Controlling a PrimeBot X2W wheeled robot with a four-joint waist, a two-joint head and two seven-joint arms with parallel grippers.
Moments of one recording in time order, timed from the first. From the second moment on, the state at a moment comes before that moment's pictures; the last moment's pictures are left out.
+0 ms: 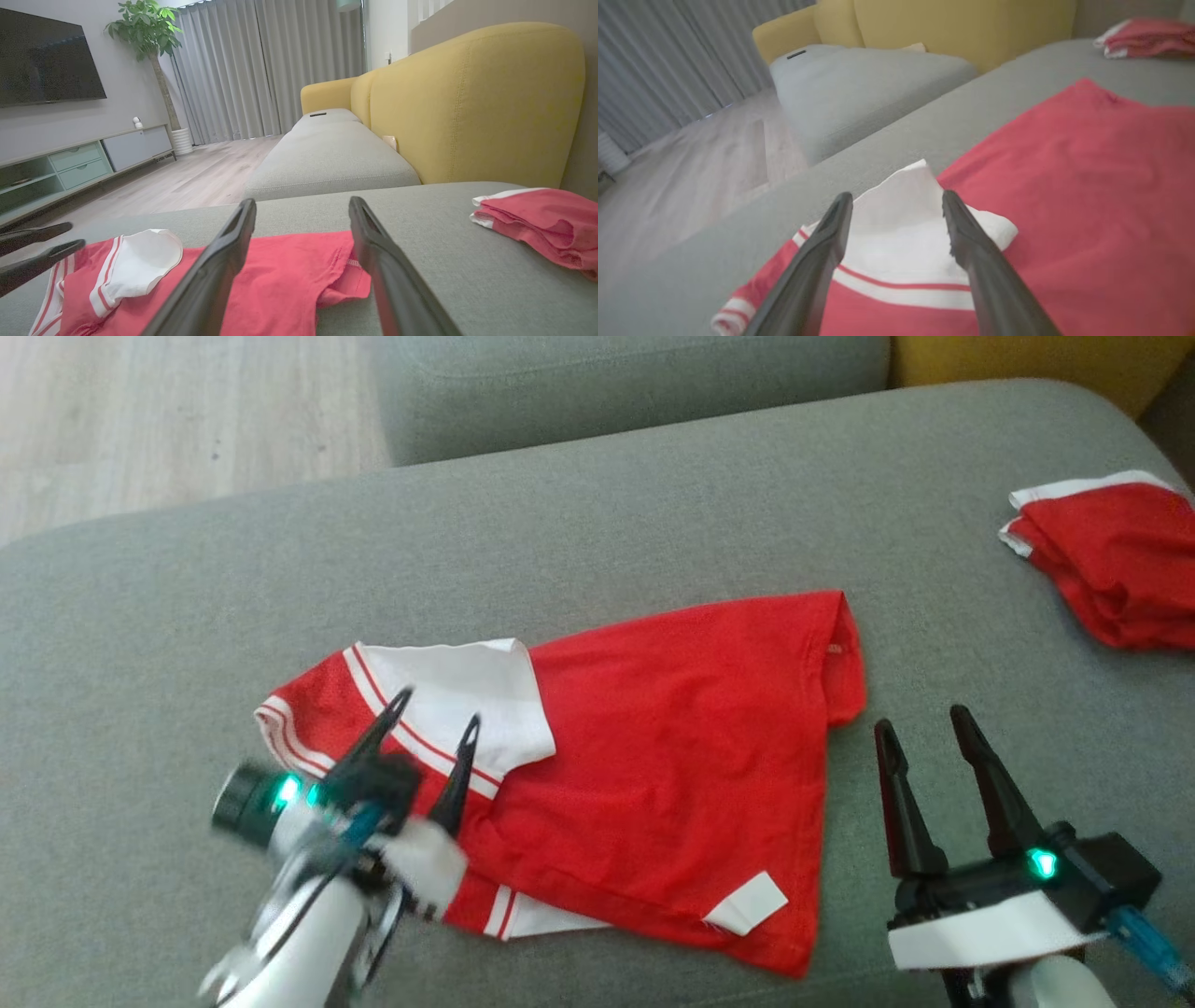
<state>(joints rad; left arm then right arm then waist) -0.26 0.23 -0.53 0.38 -0.06 0.09 -0.19 0.08 -0.10 0.15 0.02 0.21 0.12 -0.26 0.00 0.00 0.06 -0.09</state>
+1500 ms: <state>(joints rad) -0.62 0.26 -0.65 0.62 0.02 0.08 -0.25 -0.06 -0.12 0.15 0.17 0.23 0.12 -0.26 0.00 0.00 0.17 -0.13</state>
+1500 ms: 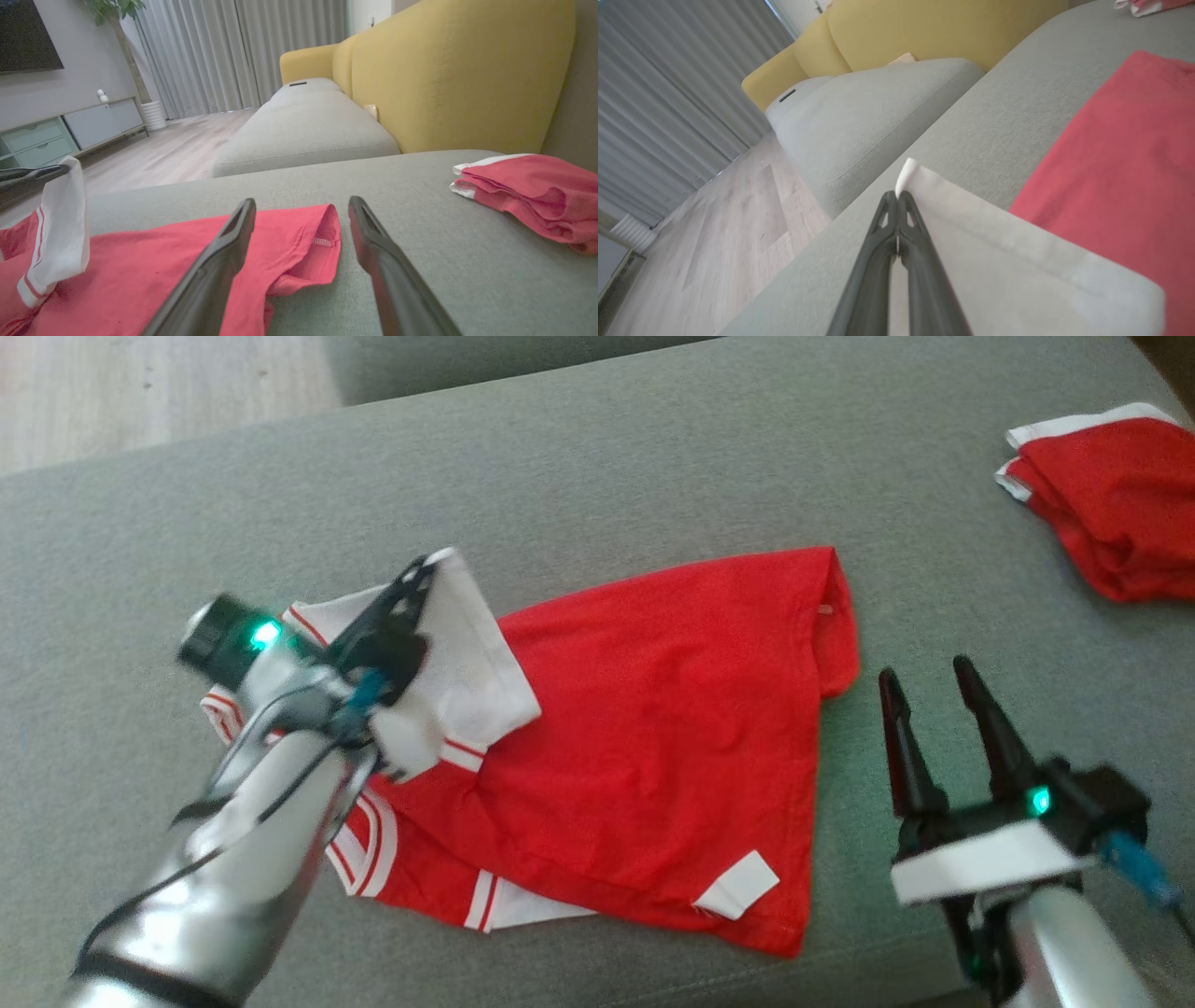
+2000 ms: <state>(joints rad) -0.47 0.35 -0.59 0.38 -0.06 0.10 -0.26 -0.51 -0.24 0.16 0.76 0.30 0.12 -0.04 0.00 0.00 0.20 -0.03</state>
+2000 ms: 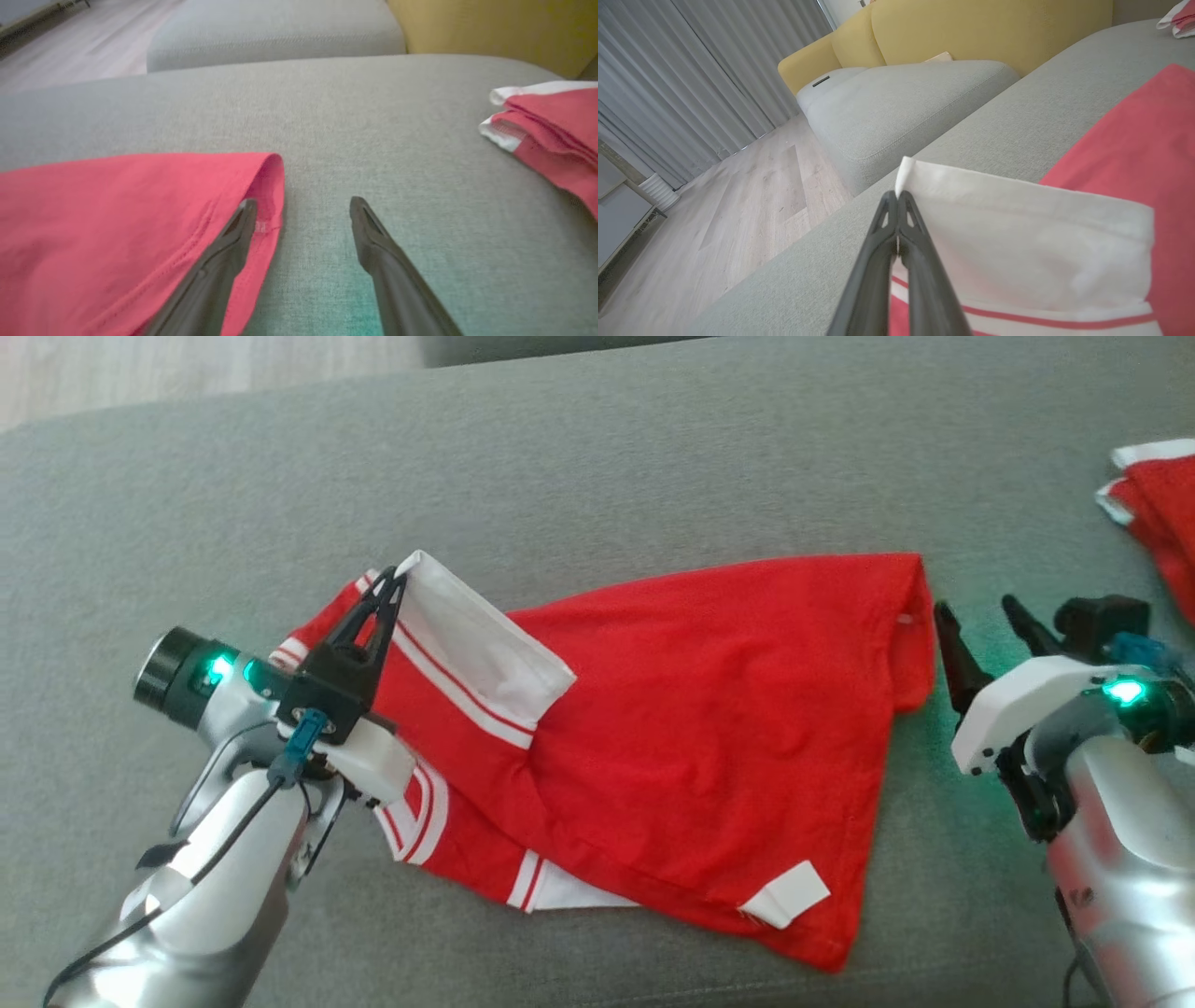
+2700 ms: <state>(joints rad) -0.50 0.38 -0.56 0.29 -0.07 0.11 -0.26 -0.72 -0.33 0.33 1.05 0.34 0.12 -0.19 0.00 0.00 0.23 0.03</state>
